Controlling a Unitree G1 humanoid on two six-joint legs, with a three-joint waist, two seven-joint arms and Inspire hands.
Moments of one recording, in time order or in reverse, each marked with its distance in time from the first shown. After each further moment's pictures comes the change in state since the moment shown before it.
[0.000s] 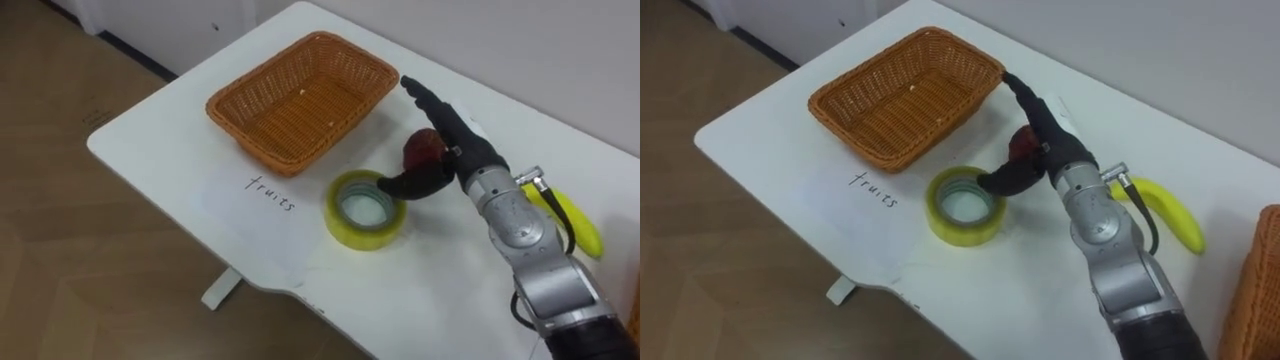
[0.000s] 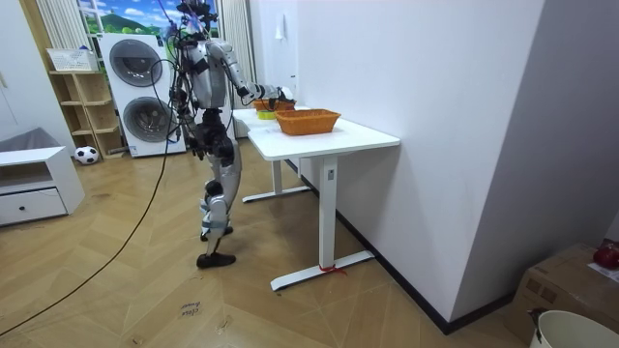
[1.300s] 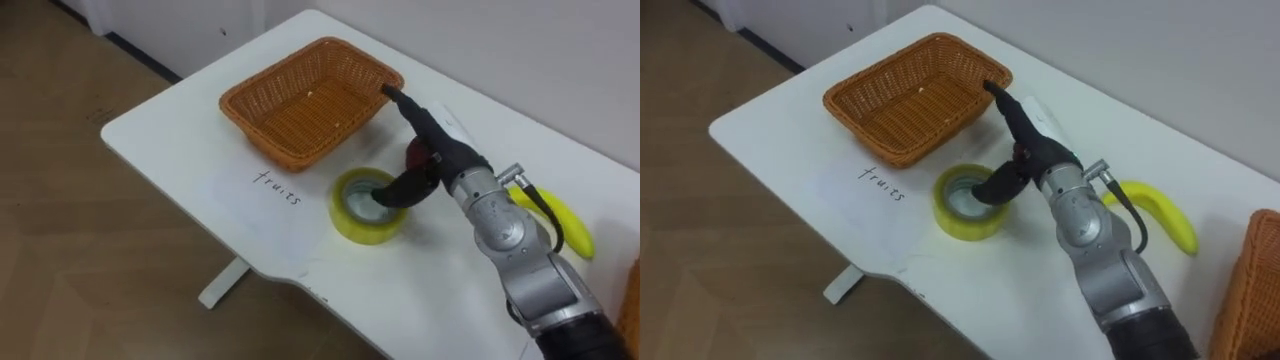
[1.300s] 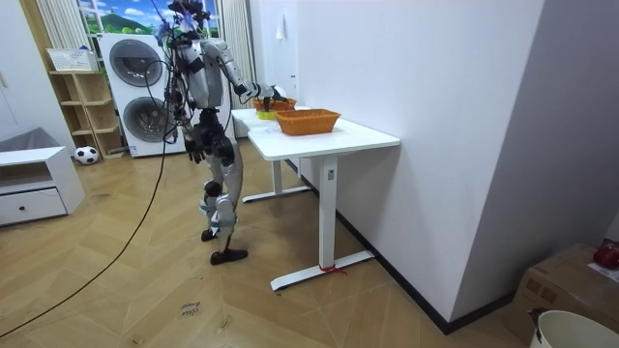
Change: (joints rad) left arm -0.024 0.008 -0.041 0.053 -0.001 0.012 -0.029; right arm -0.017 0.006 0.063 0.036 -0.125 0.004 0.021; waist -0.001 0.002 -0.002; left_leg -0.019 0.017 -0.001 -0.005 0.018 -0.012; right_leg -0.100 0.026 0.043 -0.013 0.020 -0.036
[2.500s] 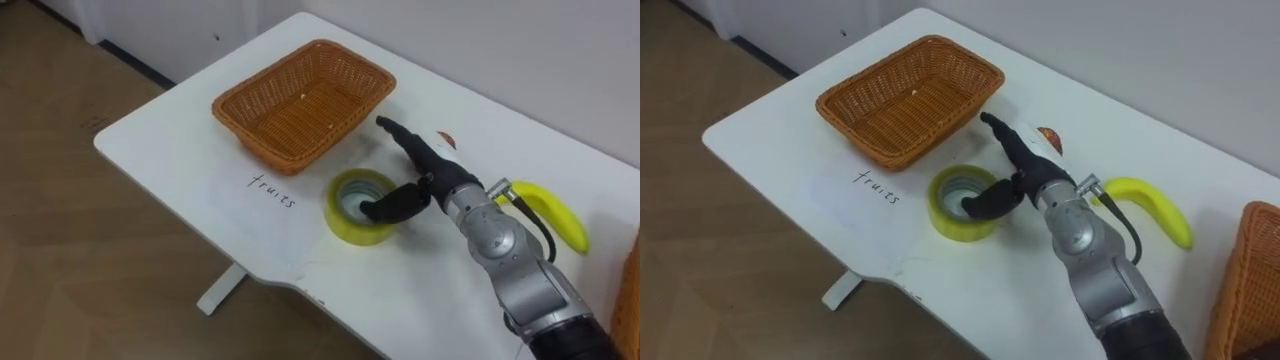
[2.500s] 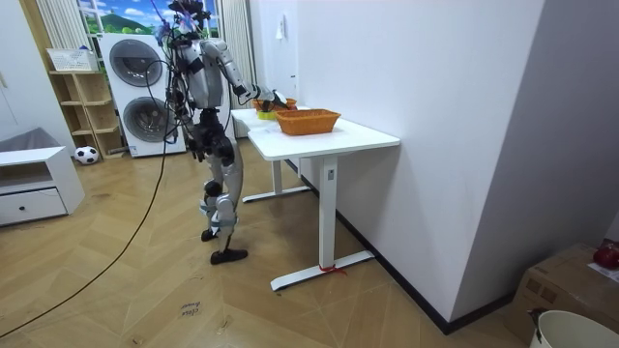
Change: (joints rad) left arm -0.017 0.000 -0.018 -0.022 -0.009 0.022 -0.030; right arm 0.004 0.013 0.022 0.052 -0.007 0.034 0.082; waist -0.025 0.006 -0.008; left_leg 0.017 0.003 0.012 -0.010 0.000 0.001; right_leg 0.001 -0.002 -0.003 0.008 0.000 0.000
